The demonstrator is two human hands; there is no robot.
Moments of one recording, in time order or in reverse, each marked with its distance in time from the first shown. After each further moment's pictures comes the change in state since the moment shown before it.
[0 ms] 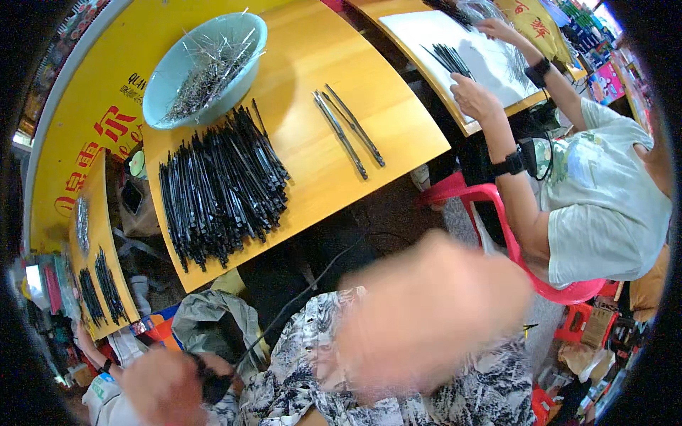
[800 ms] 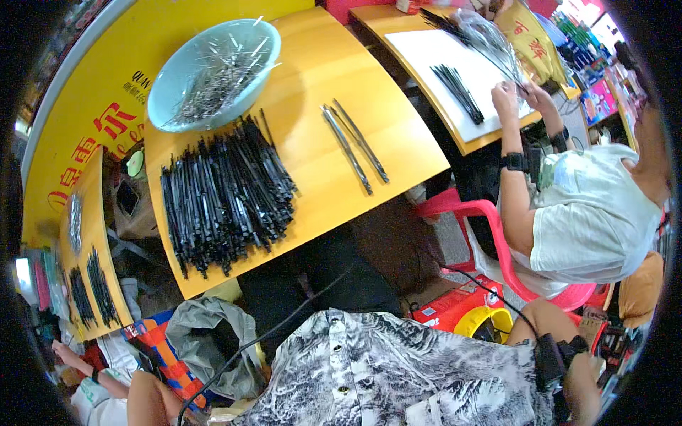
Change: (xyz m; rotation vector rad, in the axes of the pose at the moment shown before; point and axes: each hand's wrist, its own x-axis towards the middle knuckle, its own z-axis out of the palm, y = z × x) left_hand 0.040 0.022 -0.005 -0.069 0.481 0.276; right_hand 0.003 -0.002 0.025 0.400 0.266 0.369
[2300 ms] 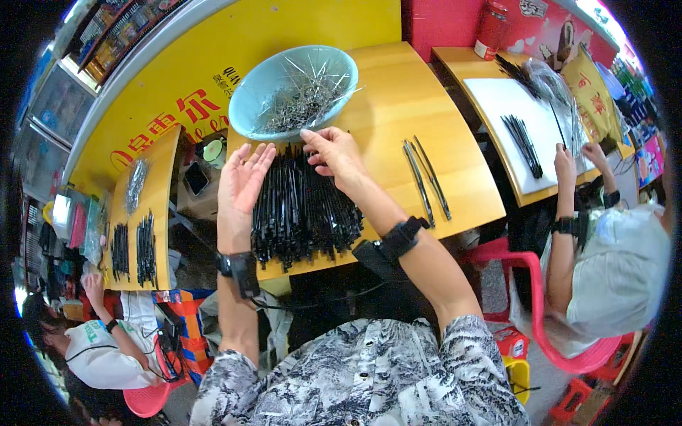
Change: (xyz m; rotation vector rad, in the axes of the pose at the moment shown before) left_hand 0.063 -0.041 -0.200 0.279 1.033 -0.277; right_hand 0.213 0.104 0.066 0.308 0.219 0.324
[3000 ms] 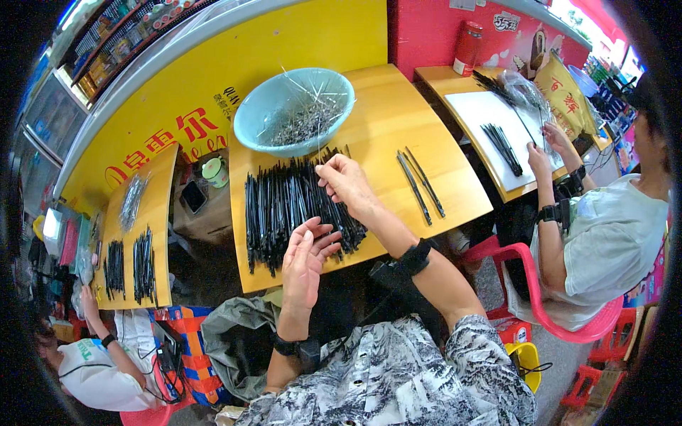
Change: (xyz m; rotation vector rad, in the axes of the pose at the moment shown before) left_hand -0.146 -0.077 -0.014 0.365 -0.218 -0.028; right_hand -0.037 0.014 -0.001 -0.087 0.003 -0.131
